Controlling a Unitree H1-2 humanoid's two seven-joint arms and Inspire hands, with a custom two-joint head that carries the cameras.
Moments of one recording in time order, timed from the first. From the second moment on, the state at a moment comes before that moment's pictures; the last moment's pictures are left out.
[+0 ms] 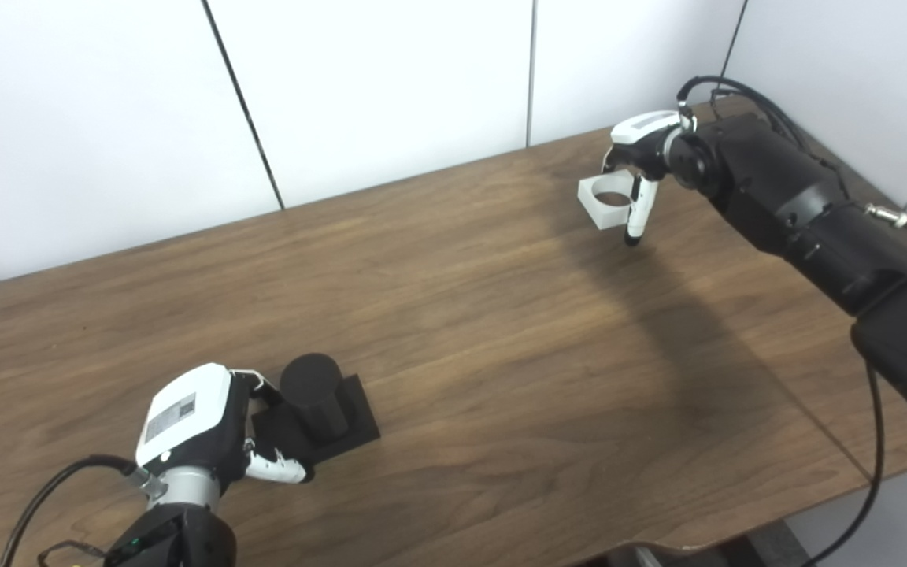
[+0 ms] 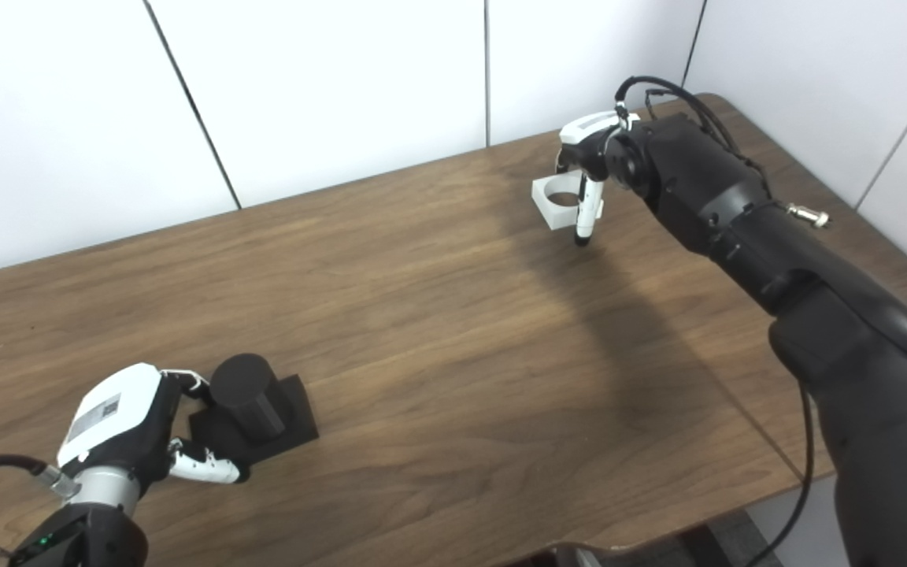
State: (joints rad) left arm -0.15 -0.02 -0.19 -0.47 1.44 0.38 -0.86; right arm -0.78 -0.77 0.47 0.47 -0.87 0.17 0.60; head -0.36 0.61
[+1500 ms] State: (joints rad) left arm -0.12 -0.09 -0.21 -0.46 1.49 0.38 -0.81; right arm -0.71 -0.77 0.41 0.10 -0.88 0.00 0.60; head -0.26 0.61
